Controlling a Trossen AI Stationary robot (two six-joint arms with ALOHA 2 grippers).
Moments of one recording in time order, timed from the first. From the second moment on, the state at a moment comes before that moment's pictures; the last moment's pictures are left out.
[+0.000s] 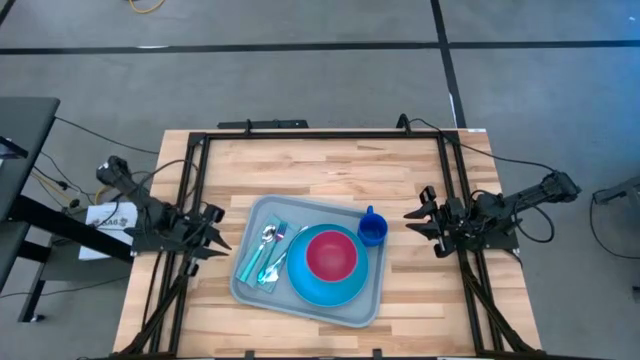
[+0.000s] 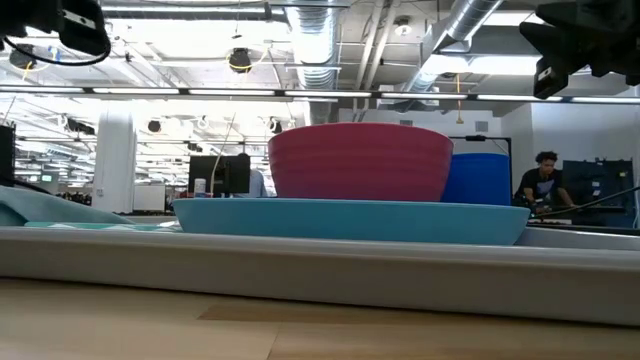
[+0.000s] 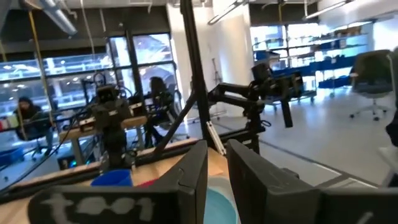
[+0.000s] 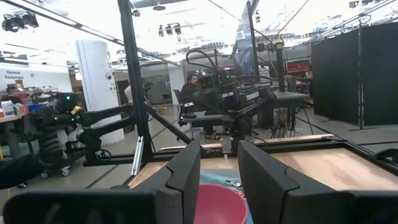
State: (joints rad) left arm -0.70 0.12 0.04 0.32 -0.30 0.22; right arm 0.34 0.20 0.01 0.41 0.21 0.03
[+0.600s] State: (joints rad) left arm -0.34 0.01 0.01 0.19 0.00 0.15; right arm 0.35 0.20 0.01 0.39 0.21 0.03
